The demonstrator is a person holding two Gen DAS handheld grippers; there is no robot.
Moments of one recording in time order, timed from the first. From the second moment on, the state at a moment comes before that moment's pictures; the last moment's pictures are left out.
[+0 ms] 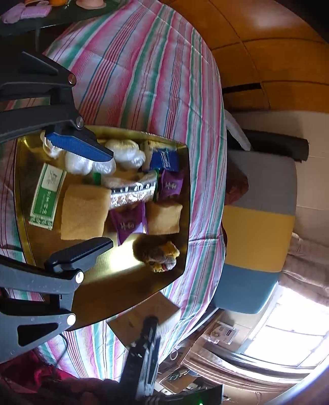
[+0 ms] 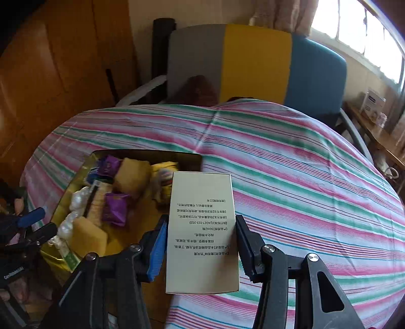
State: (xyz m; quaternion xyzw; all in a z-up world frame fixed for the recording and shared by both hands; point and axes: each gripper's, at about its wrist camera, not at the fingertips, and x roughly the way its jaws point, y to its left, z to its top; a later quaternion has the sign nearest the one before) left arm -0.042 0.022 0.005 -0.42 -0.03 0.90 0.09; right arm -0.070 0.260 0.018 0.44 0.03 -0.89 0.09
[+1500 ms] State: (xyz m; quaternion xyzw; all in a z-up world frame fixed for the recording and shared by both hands) left arm -0.022 0.004 0.016 -0.37 -0.01 0.93 0.02; right arm -0.071 0.198 -0.005 0.41 0.00 -0.91 0.05
